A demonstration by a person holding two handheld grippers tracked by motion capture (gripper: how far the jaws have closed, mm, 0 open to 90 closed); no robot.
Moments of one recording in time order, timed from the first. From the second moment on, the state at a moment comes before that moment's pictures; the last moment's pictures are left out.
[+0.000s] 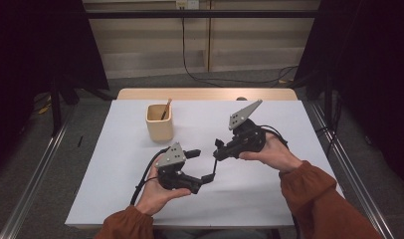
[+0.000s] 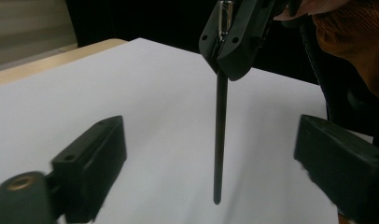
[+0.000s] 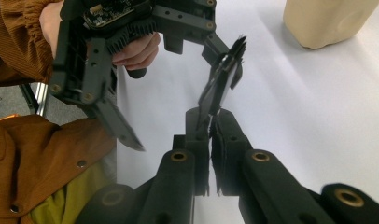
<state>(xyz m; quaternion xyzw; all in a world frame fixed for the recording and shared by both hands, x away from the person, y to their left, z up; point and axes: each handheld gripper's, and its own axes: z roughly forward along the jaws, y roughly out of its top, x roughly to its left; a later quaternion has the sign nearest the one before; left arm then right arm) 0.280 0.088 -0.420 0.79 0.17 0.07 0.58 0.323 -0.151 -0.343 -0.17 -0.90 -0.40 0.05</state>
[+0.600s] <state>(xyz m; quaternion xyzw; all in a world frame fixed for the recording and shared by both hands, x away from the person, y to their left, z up) 0.283 0.080 -0.423 0.80 0.16 0.05 0.58 0.323 -0.149 -0.342 -0.16 -0.90 -0.40 0.05</state>
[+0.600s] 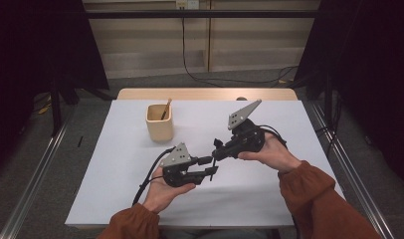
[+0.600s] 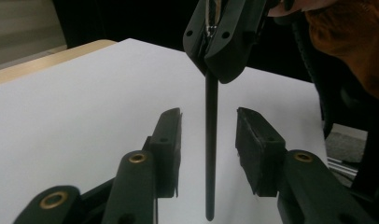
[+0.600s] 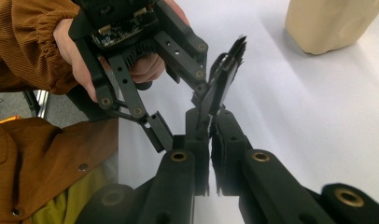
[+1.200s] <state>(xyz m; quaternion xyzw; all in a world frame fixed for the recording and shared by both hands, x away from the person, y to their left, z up) 0.282 0.078 -0.421 0.79 0.18 0.05 0.59 0.322 -0.145 -0.344 -0.16 -0.90 -0.41 0.05</state>
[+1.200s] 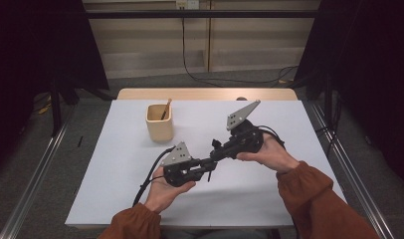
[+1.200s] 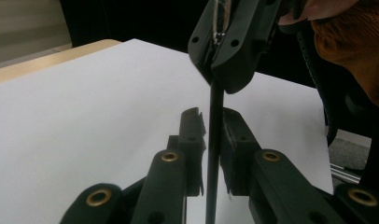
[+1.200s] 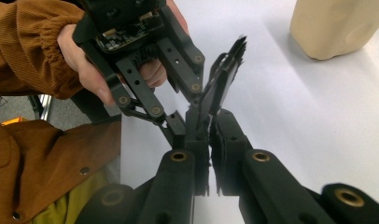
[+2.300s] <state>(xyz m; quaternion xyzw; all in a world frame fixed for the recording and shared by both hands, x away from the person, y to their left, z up) 0.285 0.080 -0.422 0.78 0.18 0.04 0.59 0.318 -0.155 -0.352 -0.17 -0.87 -0.47 0.04</state>
